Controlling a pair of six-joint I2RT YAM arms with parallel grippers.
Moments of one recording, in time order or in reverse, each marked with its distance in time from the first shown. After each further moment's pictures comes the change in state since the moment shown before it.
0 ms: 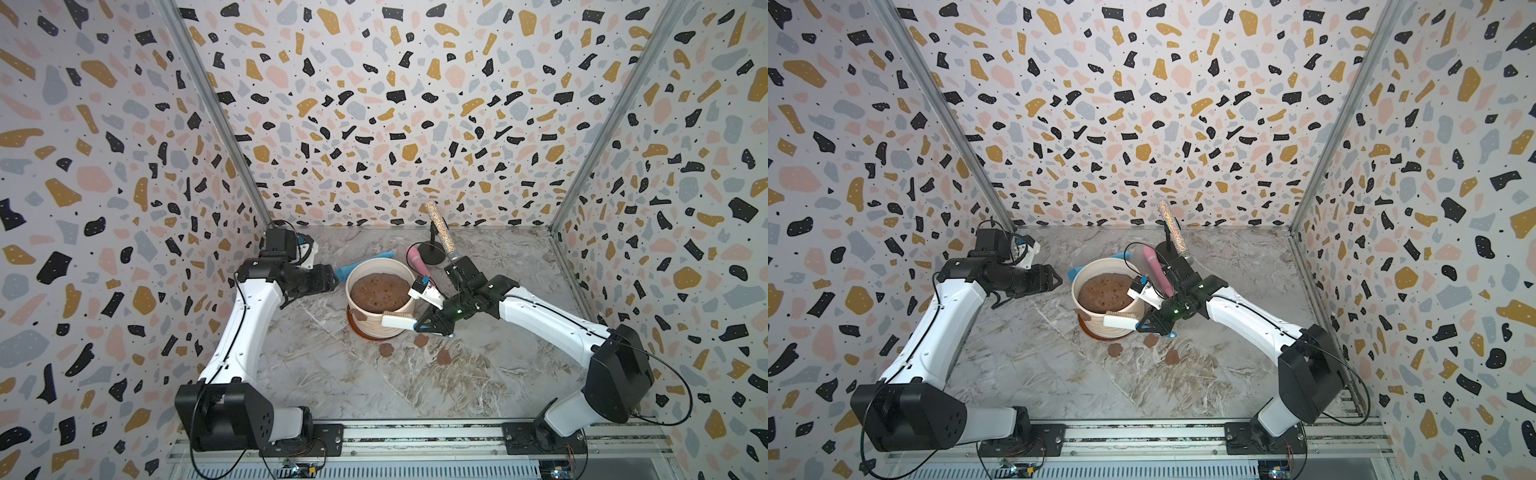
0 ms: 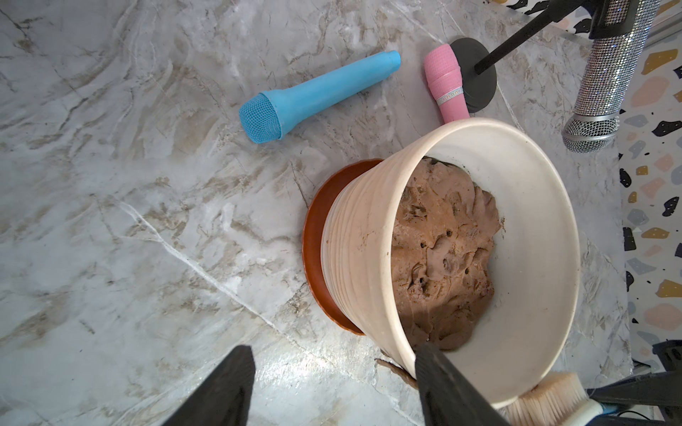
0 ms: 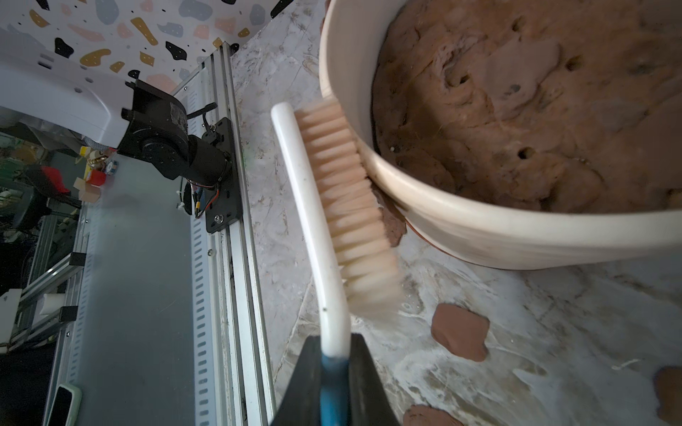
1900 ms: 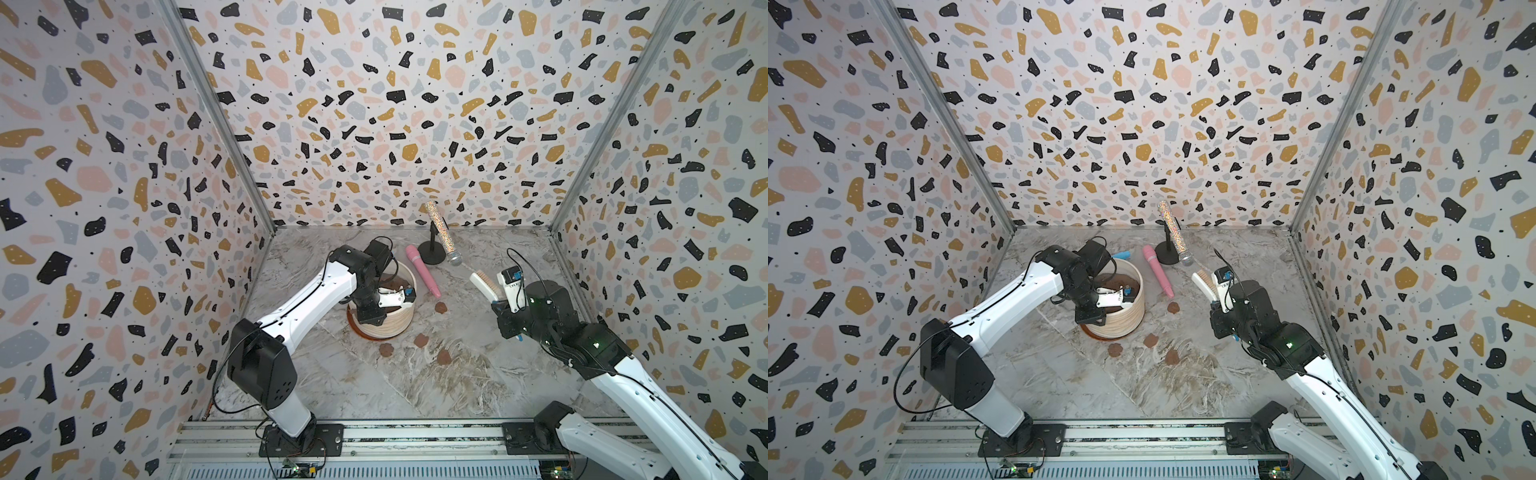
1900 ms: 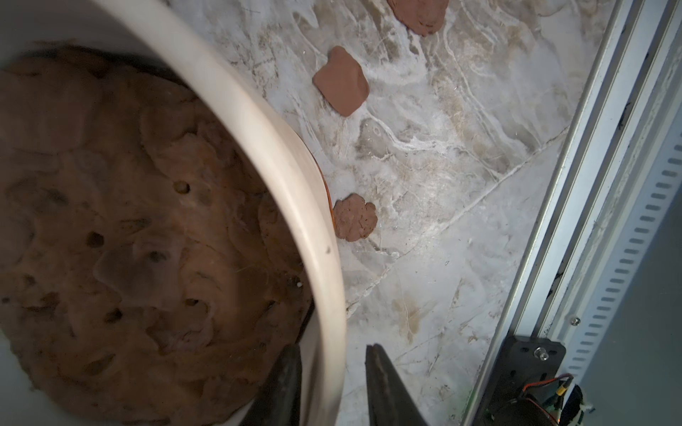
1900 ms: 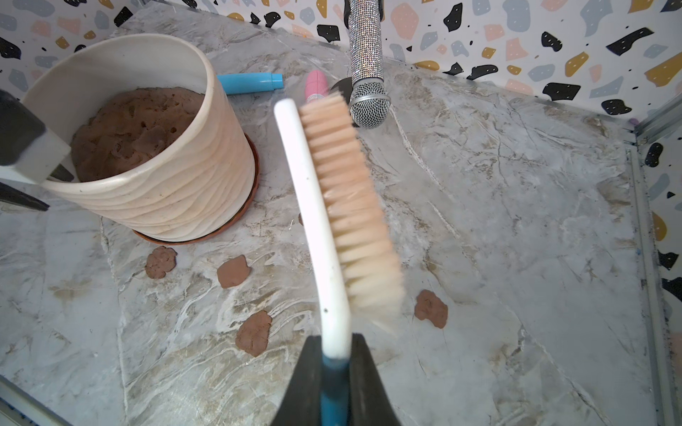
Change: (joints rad) left arm -0.596 0.288 0.186 -0.312 -0.183 0.958; right arm -0.084 -0.698 -0.203 -0.139 0.844 0.340
